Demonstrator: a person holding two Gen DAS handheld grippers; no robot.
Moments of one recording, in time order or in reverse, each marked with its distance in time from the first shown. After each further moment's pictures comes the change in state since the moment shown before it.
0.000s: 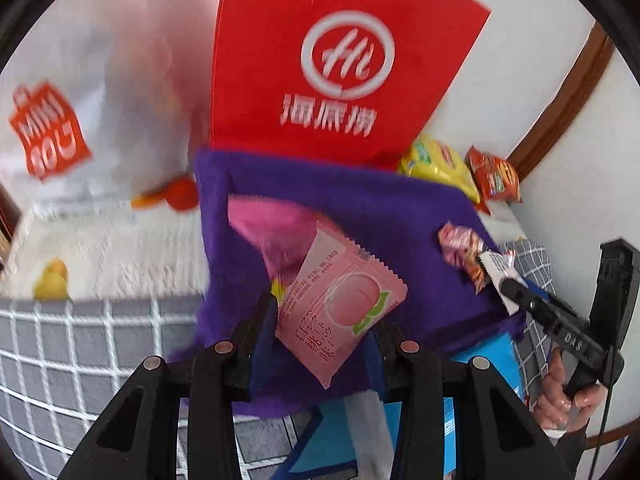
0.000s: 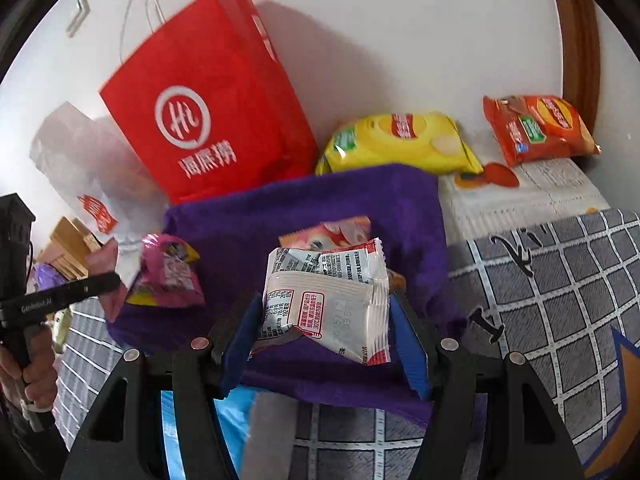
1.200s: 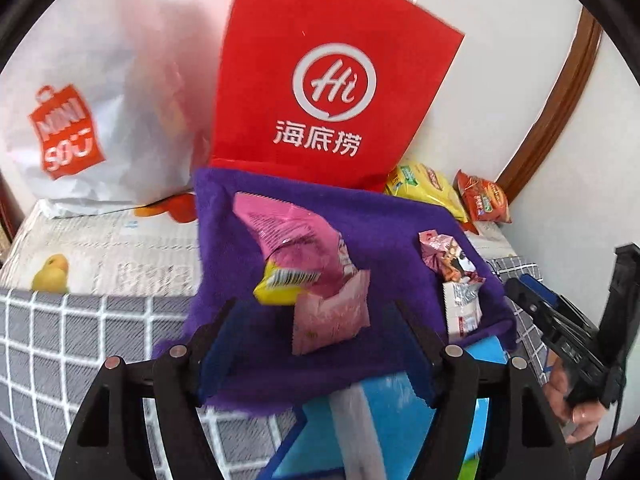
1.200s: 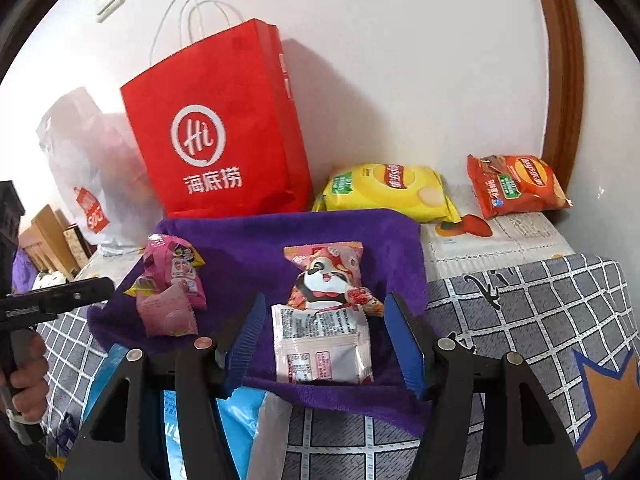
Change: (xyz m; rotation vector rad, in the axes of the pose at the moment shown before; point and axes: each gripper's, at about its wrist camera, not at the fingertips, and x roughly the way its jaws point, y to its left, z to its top) left arm -0.030 -0.010 -0.026 -0.001 -0.166 -0.010; right arm -0.035 0.025 -0.004 -0.122 -0.151 -0.111
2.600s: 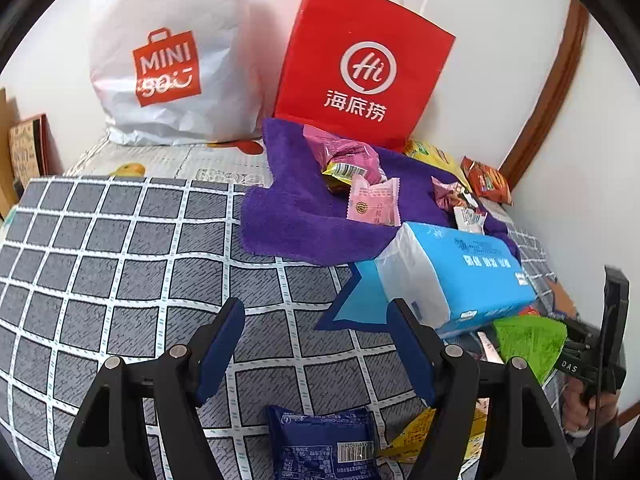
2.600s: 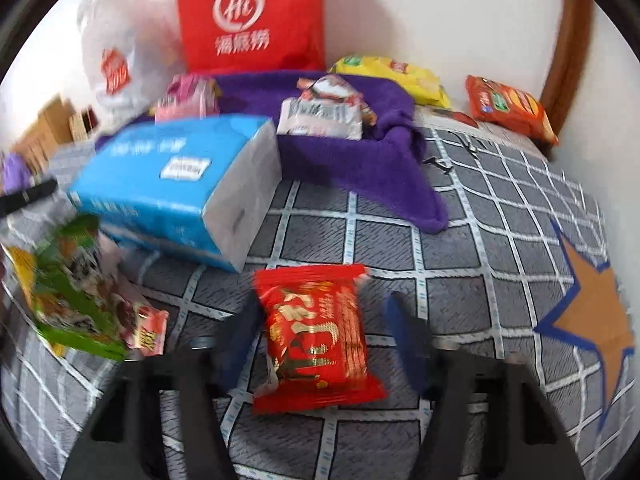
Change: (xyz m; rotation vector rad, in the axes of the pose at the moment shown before) left arm -0.057 0.039 -0.102 -0.054 -0.054 0.039; right arm -0.047 -0.017 -0.119 -0.090 0.222 -0.013
